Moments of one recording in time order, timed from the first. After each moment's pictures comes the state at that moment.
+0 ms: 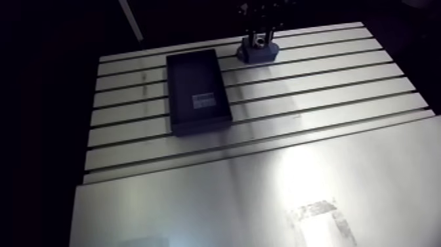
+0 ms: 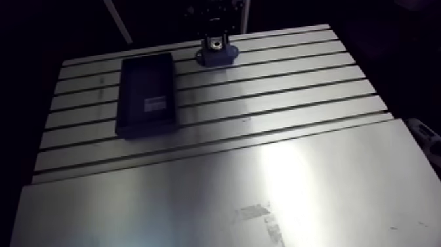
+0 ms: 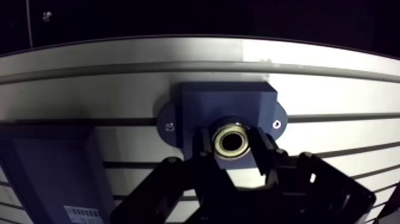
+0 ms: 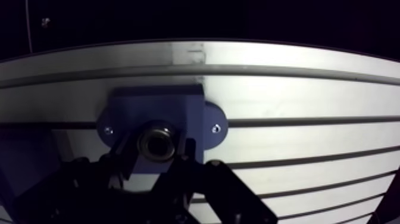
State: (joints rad) arm -0.22 -0.93 1.50 -2.07 -1.64 -1.80
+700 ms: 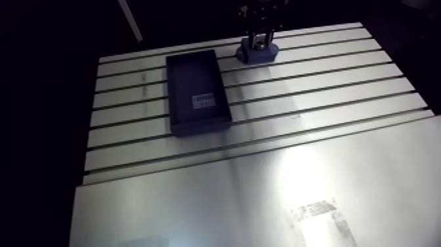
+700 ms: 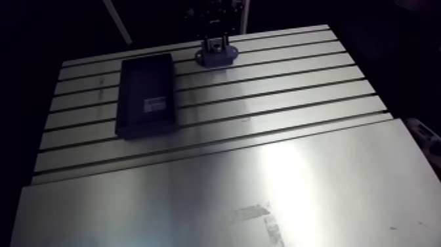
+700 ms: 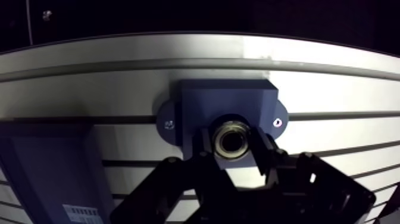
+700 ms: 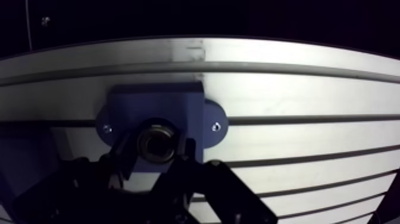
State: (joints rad) arm -0.22 -0.93 1.50 -2.07 -1.64 -1.80
